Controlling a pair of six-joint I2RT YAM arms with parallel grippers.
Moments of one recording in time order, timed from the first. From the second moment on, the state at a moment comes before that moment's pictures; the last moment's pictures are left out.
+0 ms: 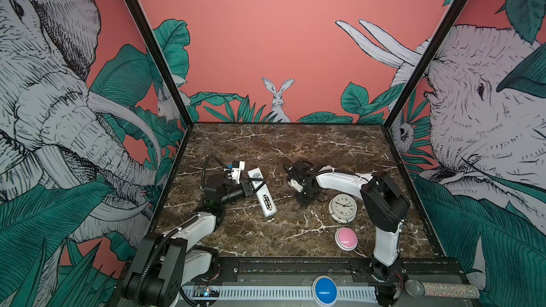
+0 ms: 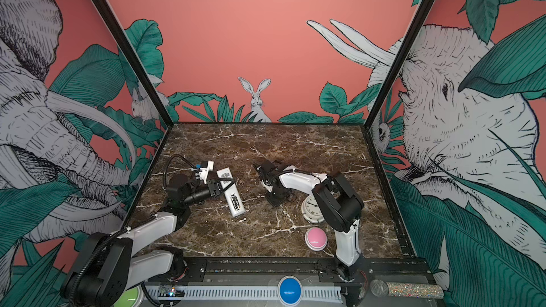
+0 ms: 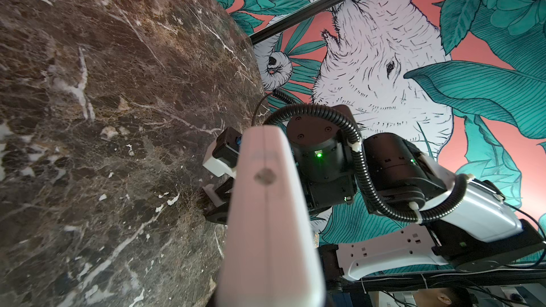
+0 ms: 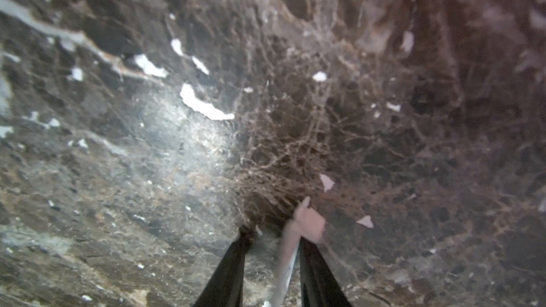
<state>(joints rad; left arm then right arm) -0.24 1.17 0.30 0.67 0.88 -1.00 0.77 1.92 1.28 -0.83 -0.05 0.02</state>
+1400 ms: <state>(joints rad) -0.23 1.17 0.30 0.67 0.88 -1.00 0.81 1.92 1.33 -0.89 0.03 0.02</state>
